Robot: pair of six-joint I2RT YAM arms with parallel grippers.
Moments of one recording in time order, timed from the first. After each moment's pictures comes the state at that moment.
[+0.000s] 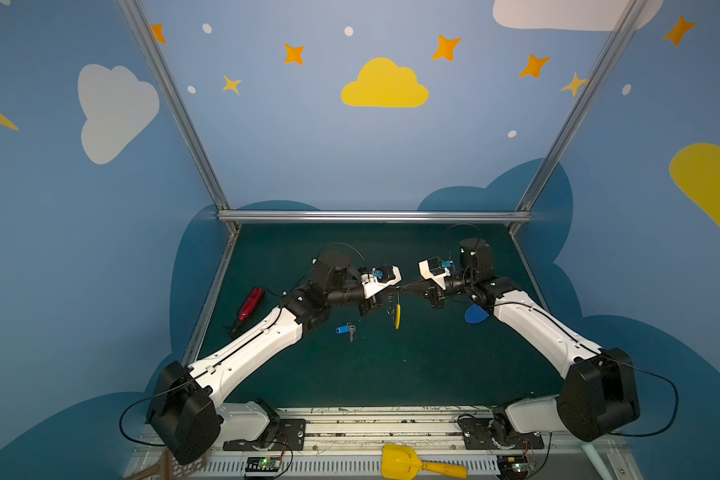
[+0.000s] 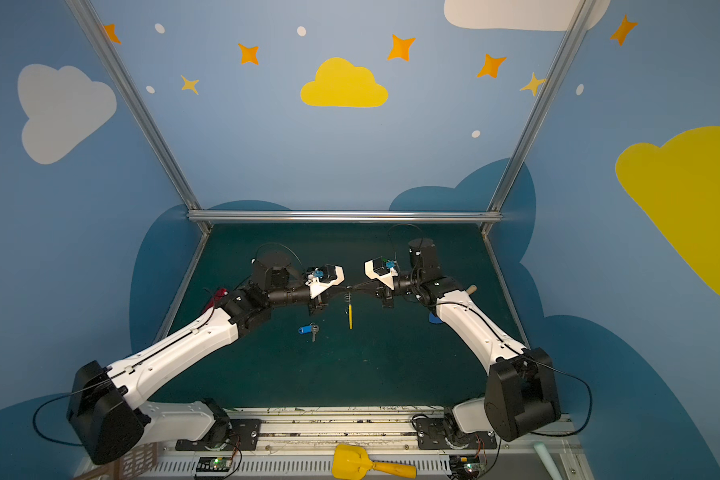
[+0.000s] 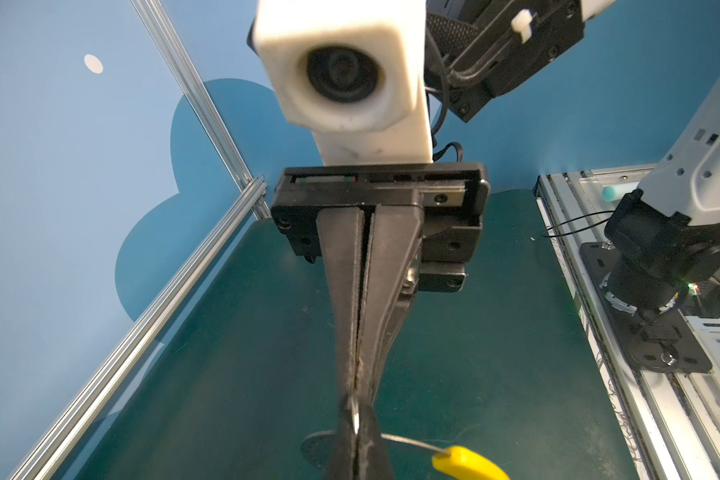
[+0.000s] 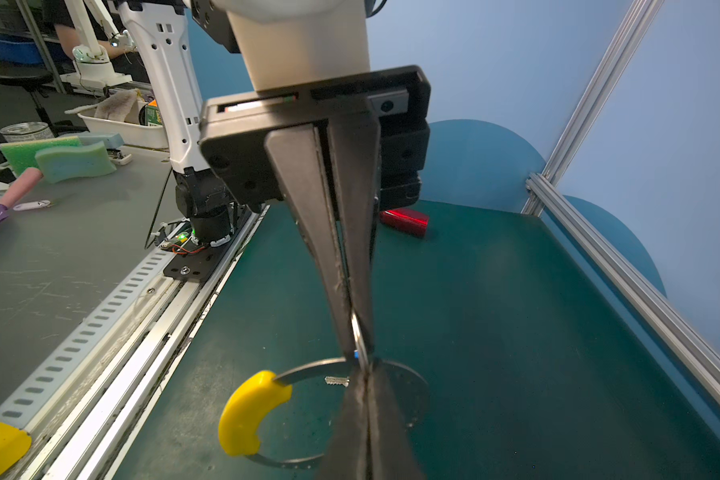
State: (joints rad) left arm -0.66 1.31 1.05 -0.07 0.55 0.45; right arm 0.40 1.40 1.04 -0.16 -1.23 -0.66
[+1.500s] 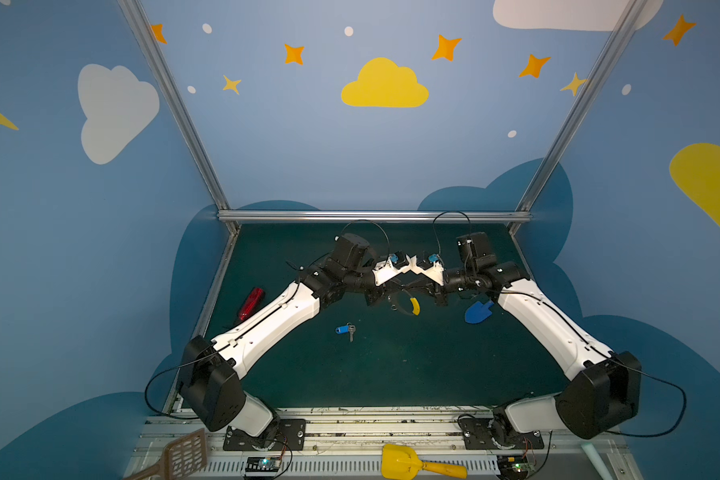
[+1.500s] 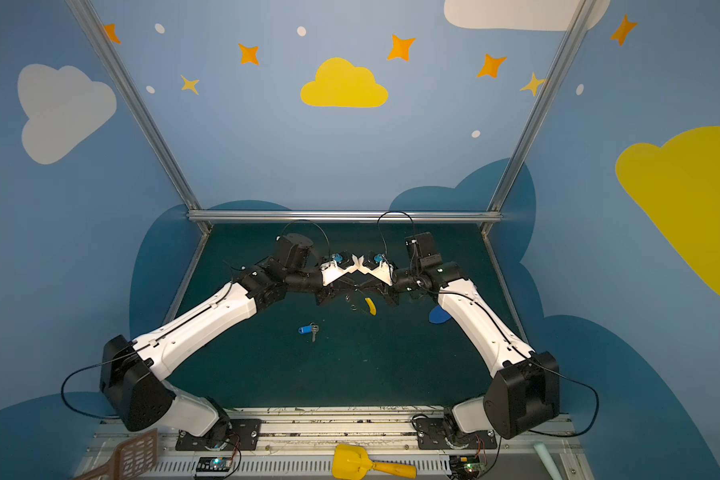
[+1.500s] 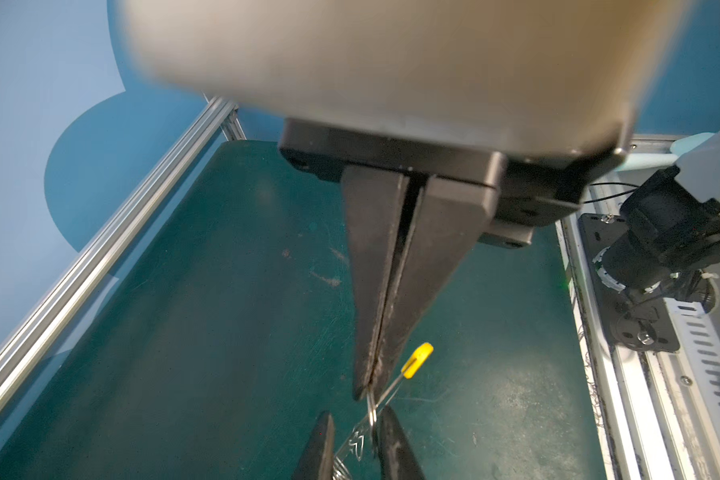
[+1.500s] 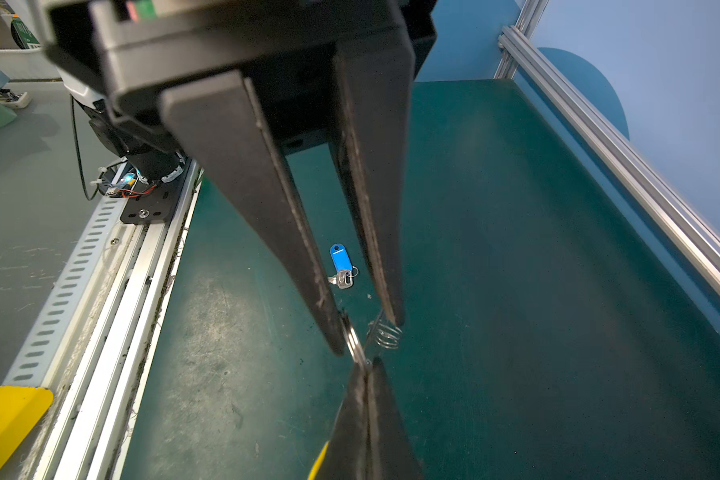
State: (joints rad) left arm -0.66 1.51 1.34 -0.42 0.51 0.44; right arm 0.42 1.42 1.25 -0.66 -0.88 -0.79
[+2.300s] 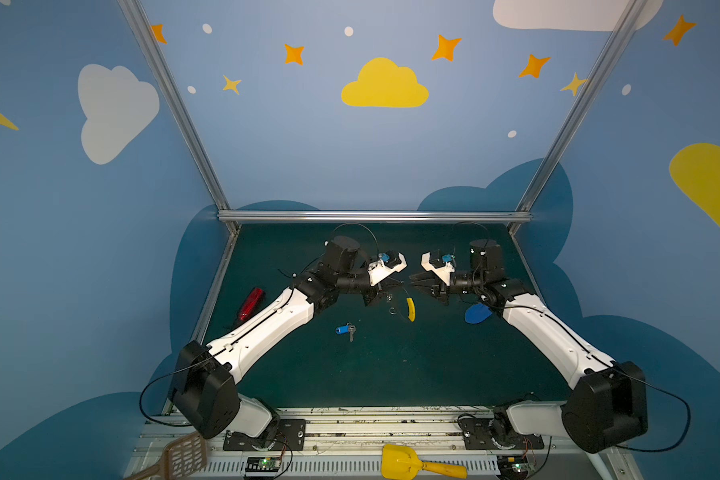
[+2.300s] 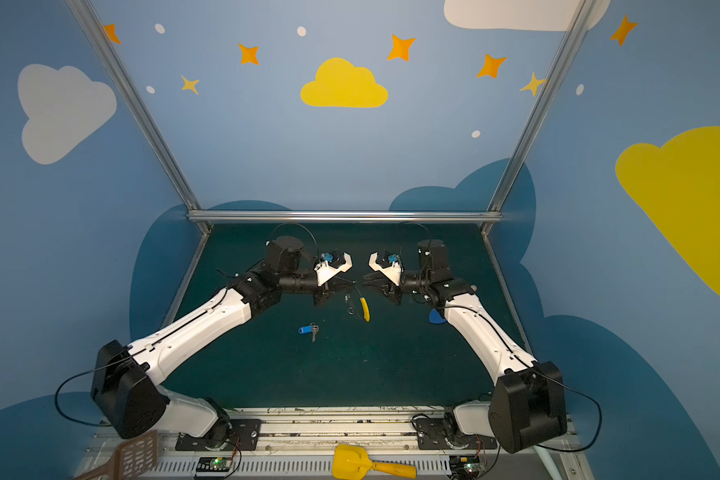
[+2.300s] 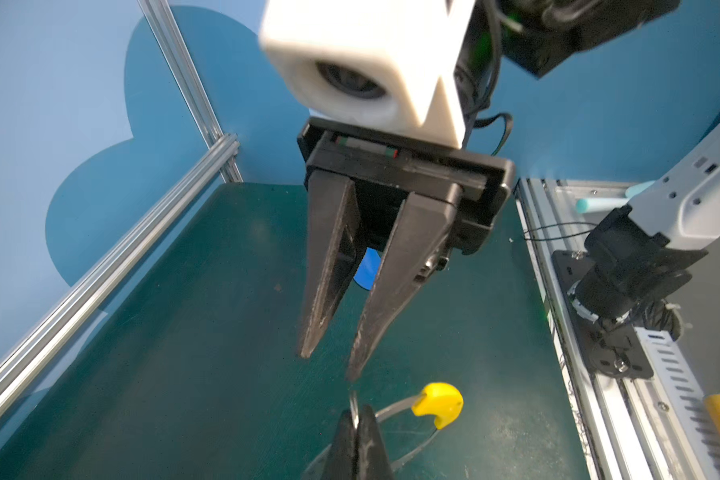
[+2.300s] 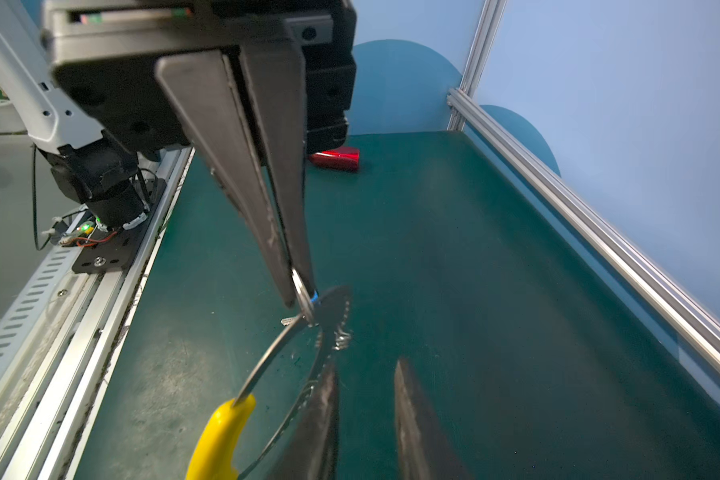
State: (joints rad) left arm -0.62 1.45 1.21 -0.20 0.64 0.36; right arm 0.34 1.34 1.02 -0.23 -0.98 -0.58
